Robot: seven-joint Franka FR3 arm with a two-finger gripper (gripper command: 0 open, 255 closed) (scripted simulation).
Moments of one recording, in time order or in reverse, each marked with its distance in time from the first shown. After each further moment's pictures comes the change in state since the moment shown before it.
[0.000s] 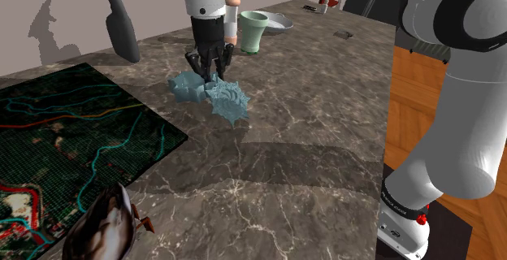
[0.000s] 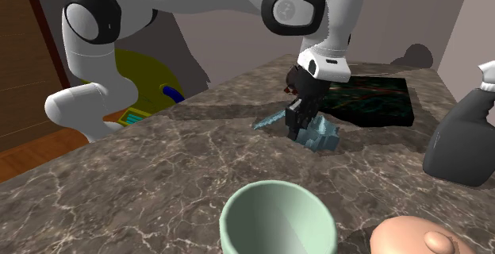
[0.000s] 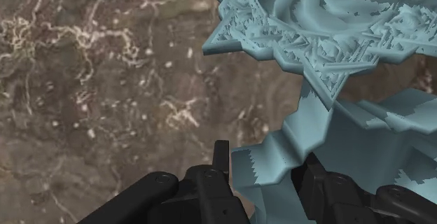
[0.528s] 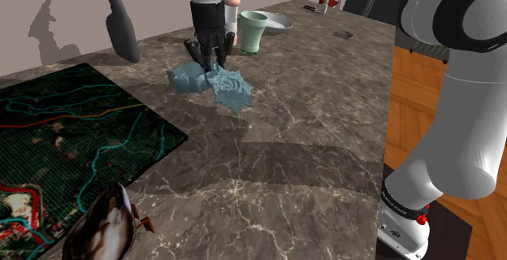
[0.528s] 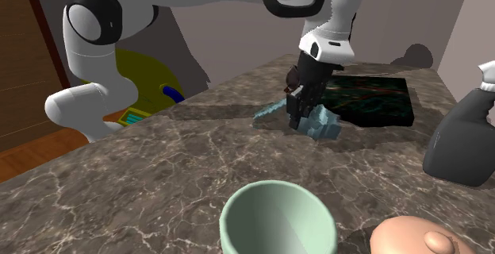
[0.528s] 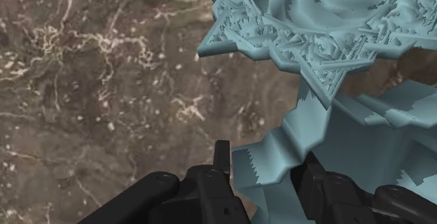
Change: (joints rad) arm 0.011 0.007 0.002 0.091 -0.001 -0.084 0.000
